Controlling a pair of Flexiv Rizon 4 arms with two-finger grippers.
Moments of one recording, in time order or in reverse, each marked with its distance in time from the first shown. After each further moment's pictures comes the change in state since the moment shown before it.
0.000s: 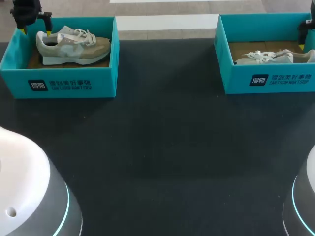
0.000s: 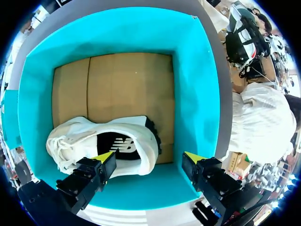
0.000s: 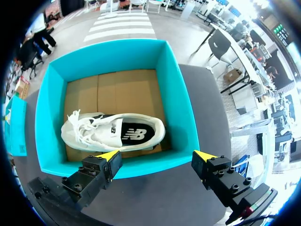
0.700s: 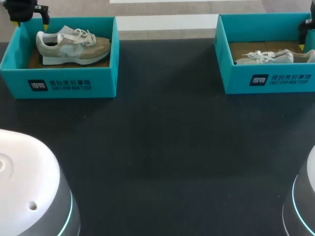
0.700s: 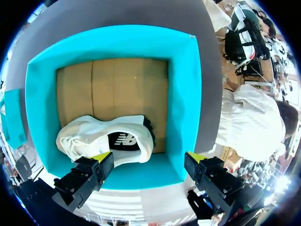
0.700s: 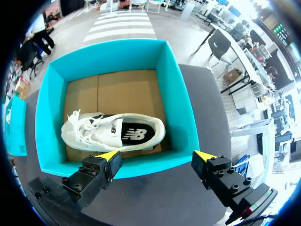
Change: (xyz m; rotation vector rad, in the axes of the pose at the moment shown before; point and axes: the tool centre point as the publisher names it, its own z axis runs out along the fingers) left arm 0.002 -0.017 -0.056 -0.134 0.039 -0.032; right arm 0.000 0.000 0.000 0.000 0.000 0.000
